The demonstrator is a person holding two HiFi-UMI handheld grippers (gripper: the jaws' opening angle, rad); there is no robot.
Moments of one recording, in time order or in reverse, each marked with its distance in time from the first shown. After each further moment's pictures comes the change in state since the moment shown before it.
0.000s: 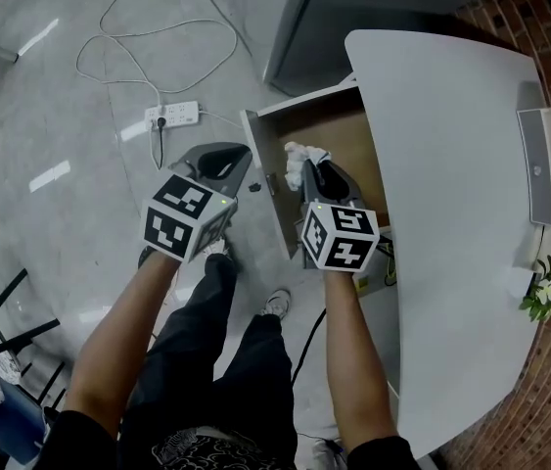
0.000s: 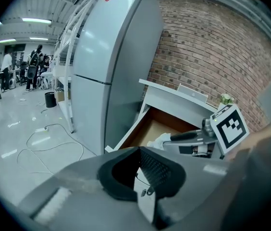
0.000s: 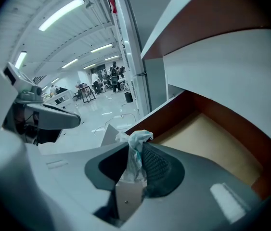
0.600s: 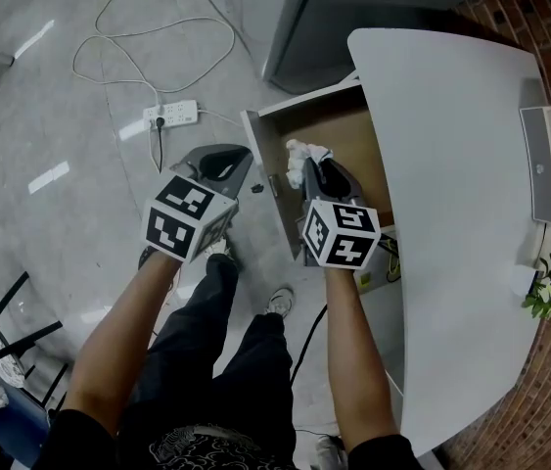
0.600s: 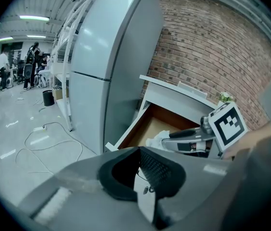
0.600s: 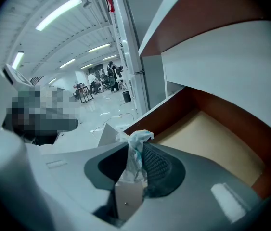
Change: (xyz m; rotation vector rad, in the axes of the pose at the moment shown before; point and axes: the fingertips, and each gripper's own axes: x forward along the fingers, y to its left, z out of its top) left arm 0.006 0.003 -0.007 0.005 0.028 -0.023; right arm 0.006 -0.004 -0.004 0.021 0.009 -0.021
